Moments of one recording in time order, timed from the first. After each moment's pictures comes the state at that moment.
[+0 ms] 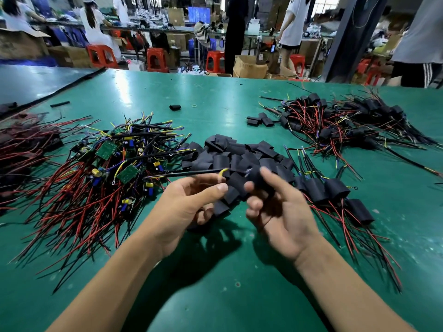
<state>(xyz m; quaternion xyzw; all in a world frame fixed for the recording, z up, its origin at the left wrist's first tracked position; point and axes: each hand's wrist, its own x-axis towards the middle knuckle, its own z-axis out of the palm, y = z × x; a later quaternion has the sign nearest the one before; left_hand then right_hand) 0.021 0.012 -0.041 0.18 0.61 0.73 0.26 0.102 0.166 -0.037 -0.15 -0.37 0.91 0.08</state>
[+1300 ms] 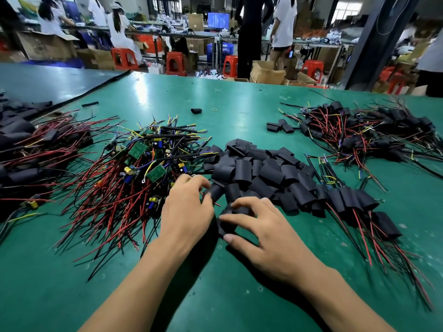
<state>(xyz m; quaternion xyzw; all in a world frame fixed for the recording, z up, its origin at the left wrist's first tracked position) -0.005 -0.004 -0.066 0.20 0.89 0.38 -0.13 0.099 0.151 -0.085 0.08 -0.96 0.22 0.15</state>
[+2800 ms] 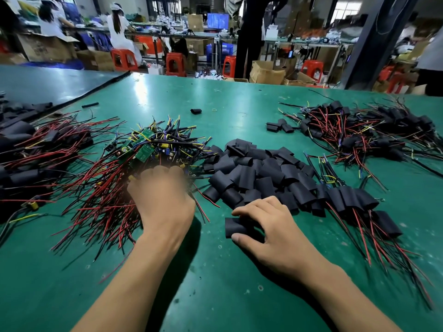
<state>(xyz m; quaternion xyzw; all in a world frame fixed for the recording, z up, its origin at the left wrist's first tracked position) -0.015 -0.020 -0.059 0.09 0.96 0.18 -0.21 0.101 0.161 -0.085 0.04 -0.96 0.23 0.16</state>
